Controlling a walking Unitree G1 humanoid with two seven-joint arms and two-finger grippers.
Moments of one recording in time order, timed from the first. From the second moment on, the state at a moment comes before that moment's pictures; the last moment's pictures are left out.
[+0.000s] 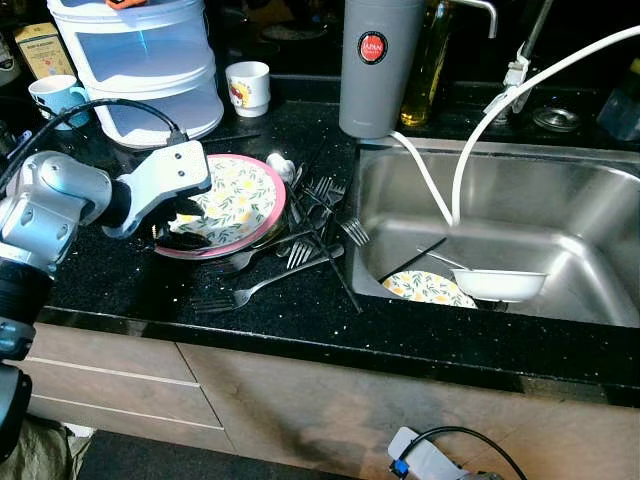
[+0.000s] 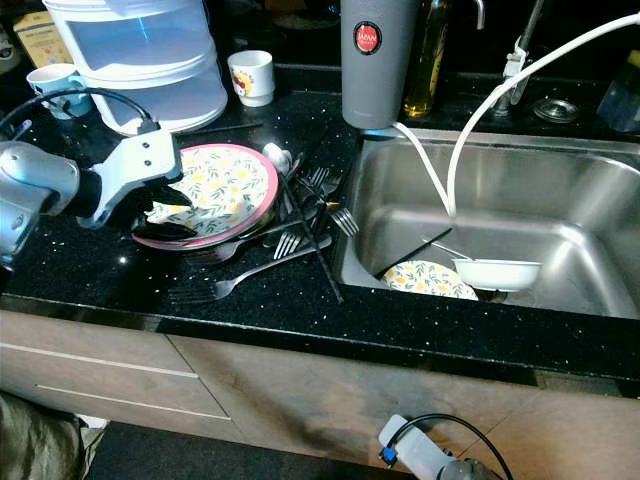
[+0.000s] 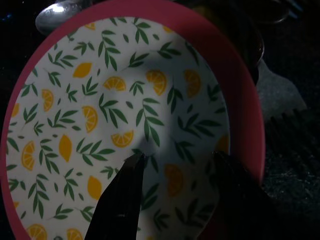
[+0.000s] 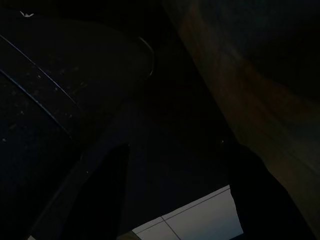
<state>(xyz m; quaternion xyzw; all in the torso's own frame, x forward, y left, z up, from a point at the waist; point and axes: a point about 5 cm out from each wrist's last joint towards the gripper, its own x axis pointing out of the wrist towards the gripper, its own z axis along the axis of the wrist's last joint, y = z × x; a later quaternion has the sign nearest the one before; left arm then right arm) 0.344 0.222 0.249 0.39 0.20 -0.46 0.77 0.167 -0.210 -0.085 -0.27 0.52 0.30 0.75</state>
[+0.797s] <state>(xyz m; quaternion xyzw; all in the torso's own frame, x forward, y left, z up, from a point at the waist) 0.336 0.218 0.246 0.32 0.16 -0.48 0.80 0.166 -0.210 -0.085 -0.27 0.52 0.30 0.76</state>
